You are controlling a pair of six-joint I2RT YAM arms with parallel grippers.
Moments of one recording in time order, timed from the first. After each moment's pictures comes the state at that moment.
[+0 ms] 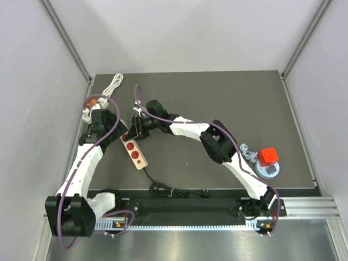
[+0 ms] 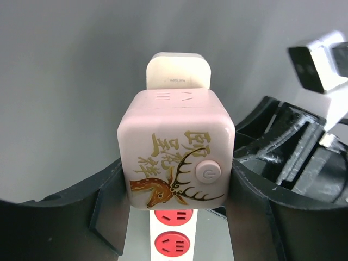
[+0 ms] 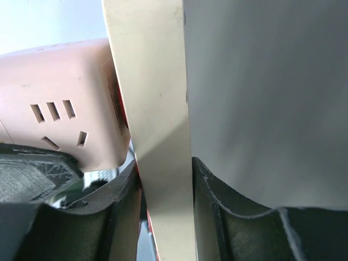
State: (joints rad) left arm -0.02 1.09 0.84 -0.49 -0.08 -0.63; right arm 0.89 2.53 2.02 0.04 -0.75 0.90
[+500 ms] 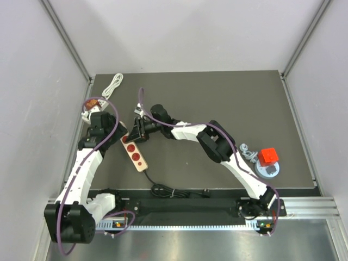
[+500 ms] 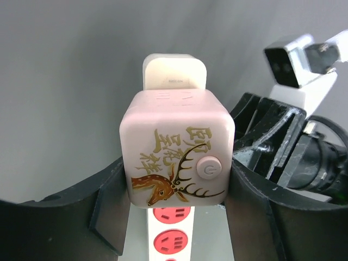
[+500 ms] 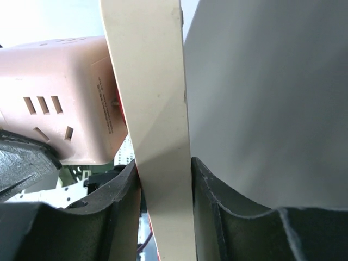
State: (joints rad) left arm -0.03 1.01 0.80 -0.51 -0.08 -0.66; right arm 0.87 2.57 1.89 0.43 -0.89 1.12
